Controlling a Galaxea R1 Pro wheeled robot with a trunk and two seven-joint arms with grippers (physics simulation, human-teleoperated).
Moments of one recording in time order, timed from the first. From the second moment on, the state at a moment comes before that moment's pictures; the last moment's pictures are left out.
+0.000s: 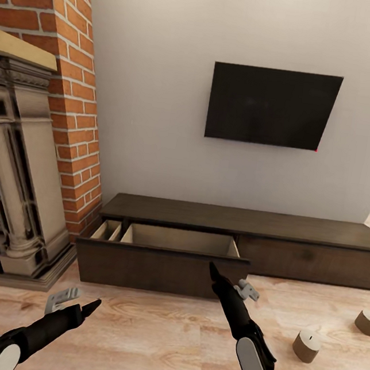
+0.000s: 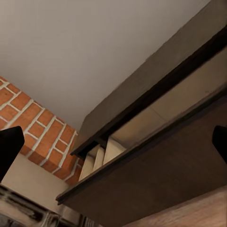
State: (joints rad) left arm 0.00 0.10 0.16 -1.57 0.54 0.64 -0.16; right arm -0.20 0.04 0.17 -1.41 -0.82 0.05 -0.03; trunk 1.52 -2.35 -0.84
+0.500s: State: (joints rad) left arm 0.00 0.04 0.17 -1.50 0.47 0.56 0.16; right arm -0.21 0.13 0.19 -1.33 -0.42 0.05 -0.49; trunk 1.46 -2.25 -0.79
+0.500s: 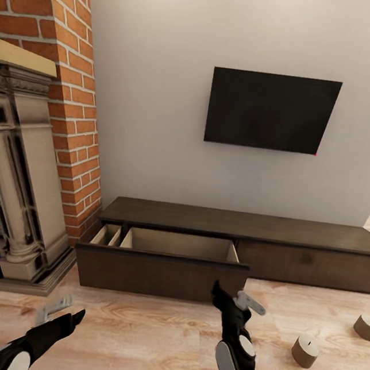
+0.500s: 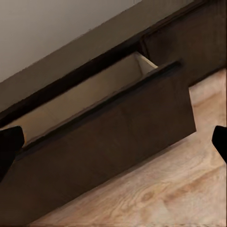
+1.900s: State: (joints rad) left arm 0.00 0.03 0.14 -0.75 0.26 0.07 0.15; right arm -0.18 0.04 0.19 -0.66 -0.33 -0.14 -0.49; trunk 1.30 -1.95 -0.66
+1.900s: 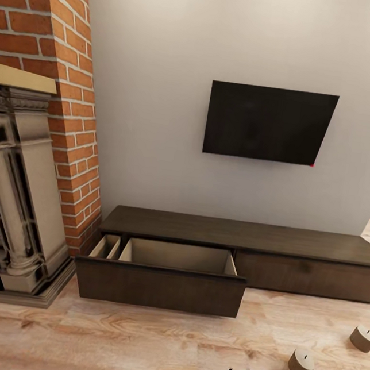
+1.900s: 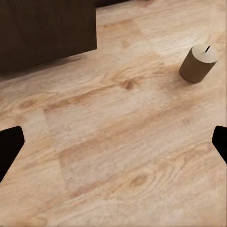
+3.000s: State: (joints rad) left arm -0.01 0.03 0.14 -0.68 0.26 -0.02 0.15; right arm -0.18 0.04 0.20 -0.63 -0.32 -0.26 -0.40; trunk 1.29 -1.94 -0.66
